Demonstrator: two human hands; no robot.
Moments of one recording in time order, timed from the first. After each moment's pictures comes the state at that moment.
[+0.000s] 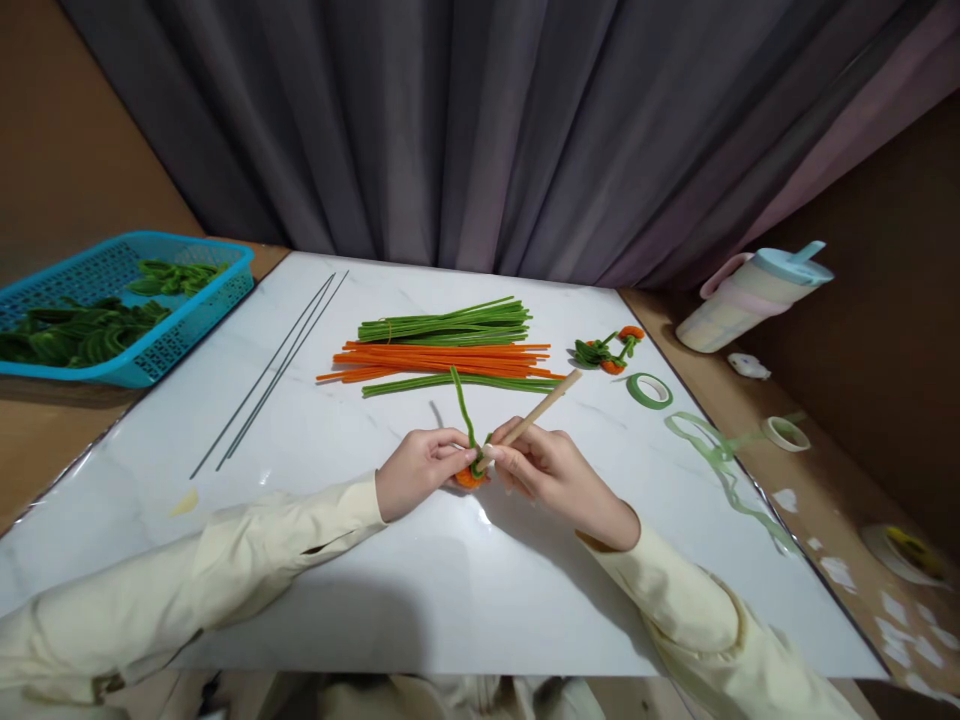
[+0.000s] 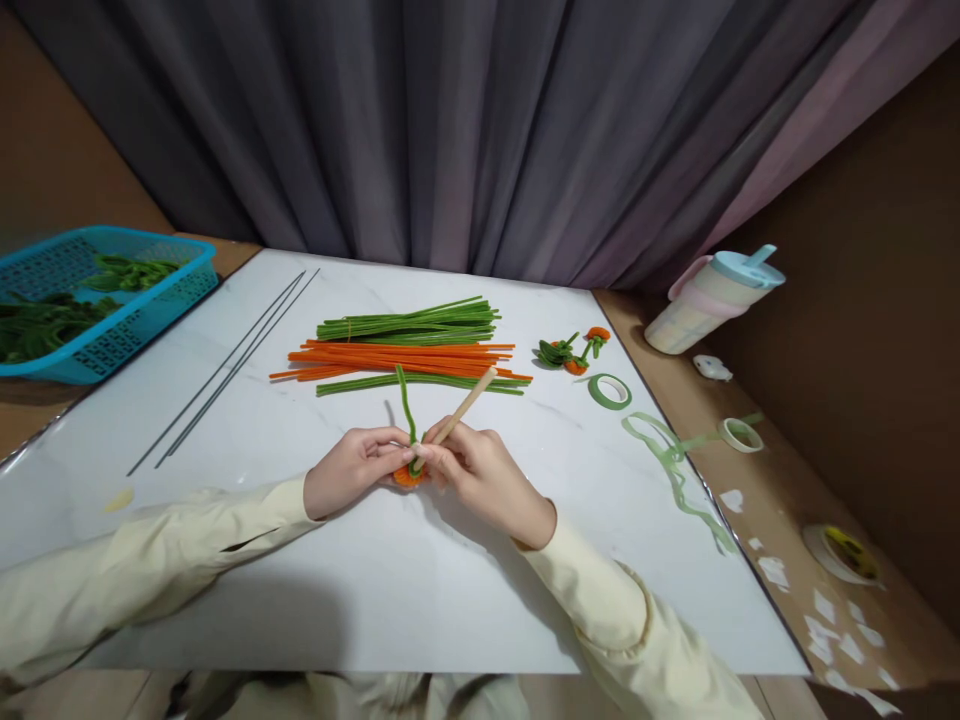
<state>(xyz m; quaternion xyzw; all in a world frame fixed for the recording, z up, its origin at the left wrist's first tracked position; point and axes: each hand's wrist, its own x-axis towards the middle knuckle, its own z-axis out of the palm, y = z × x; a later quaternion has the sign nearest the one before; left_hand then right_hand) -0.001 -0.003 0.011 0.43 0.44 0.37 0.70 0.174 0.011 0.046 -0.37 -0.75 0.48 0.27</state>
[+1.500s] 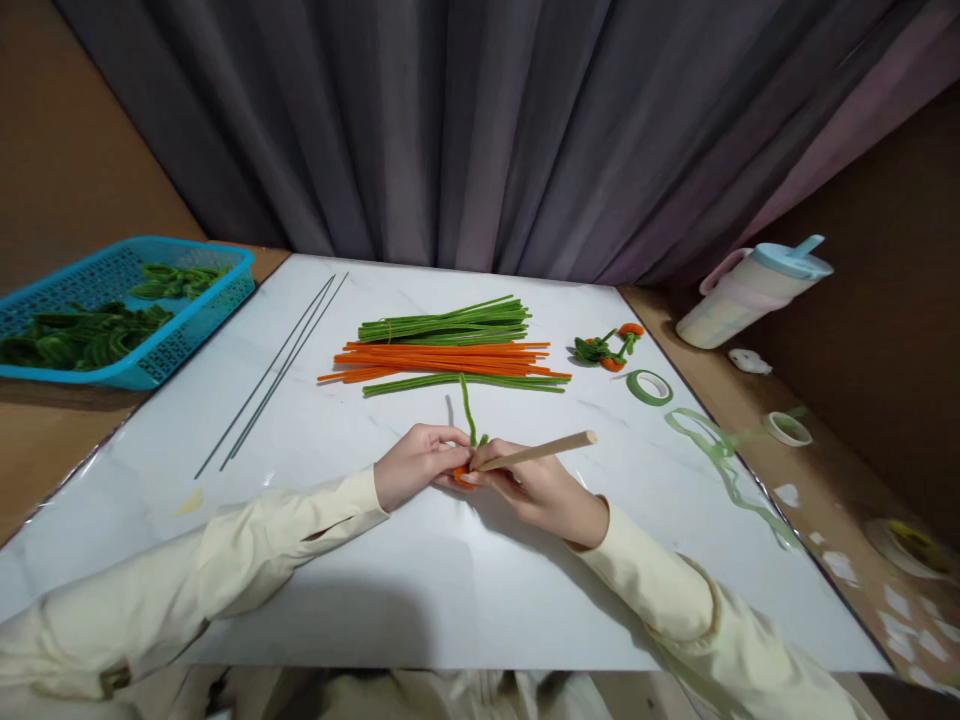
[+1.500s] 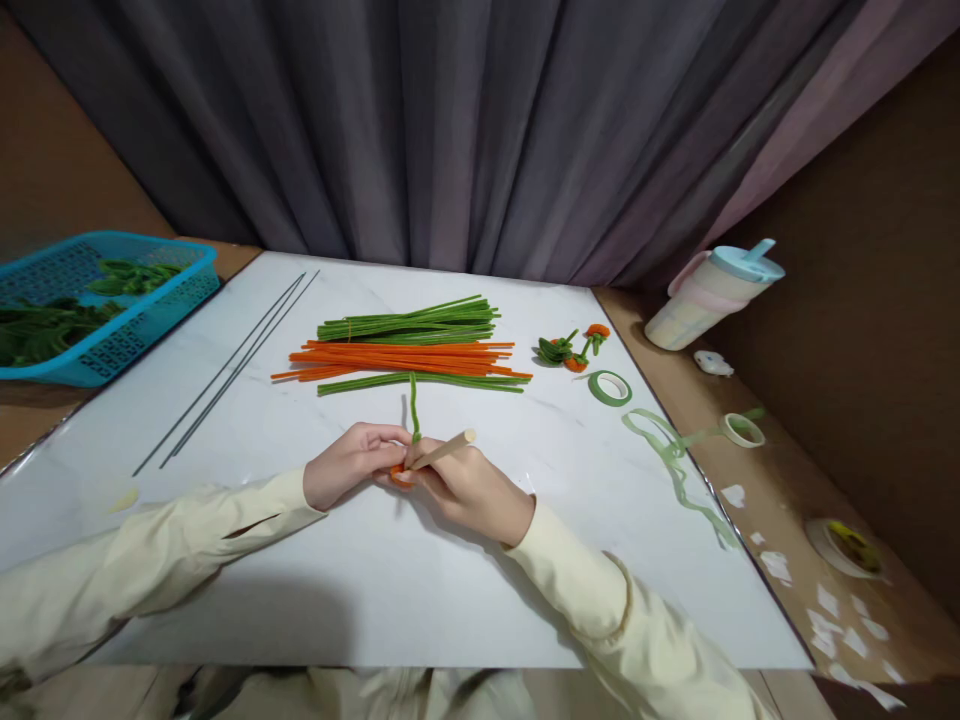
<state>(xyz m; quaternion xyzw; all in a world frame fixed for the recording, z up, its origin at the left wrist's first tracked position) -0.006 0.004 0.015 0.40 0.44 0.33 0.73 0.171 0.012 0.016 -0.22 -0.87 0.34 0.28</state>
